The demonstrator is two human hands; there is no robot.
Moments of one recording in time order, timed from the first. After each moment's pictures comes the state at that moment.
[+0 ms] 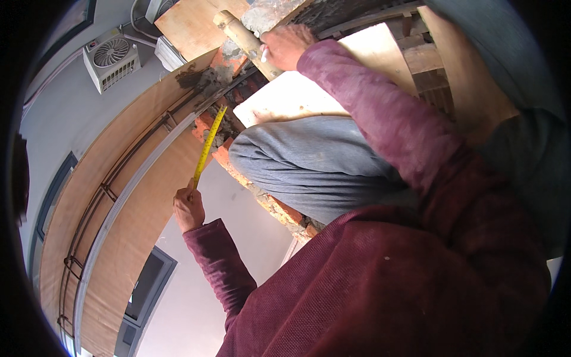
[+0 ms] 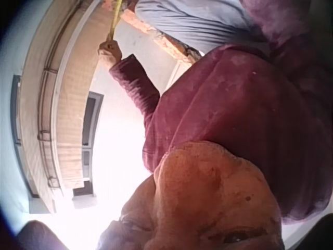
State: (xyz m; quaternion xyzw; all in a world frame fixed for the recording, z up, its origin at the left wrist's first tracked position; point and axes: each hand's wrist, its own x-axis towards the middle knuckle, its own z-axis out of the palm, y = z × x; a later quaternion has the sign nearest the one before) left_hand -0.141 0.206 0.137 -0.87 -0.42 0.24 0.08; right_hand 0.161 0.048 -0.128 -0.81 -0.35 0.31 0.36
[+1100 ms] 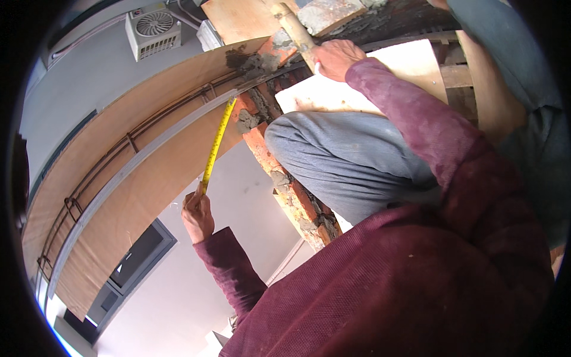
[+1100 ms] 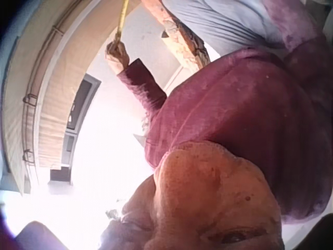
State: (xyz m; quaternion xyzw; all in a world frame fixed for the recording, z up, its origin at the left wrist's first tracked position) left_hand -0.180 0.167 0.218 -0.89 -0.45 0.10 0.04; right_hand 0.137 0.043 -0.119 -0.79 -0.45 0.27 0.33
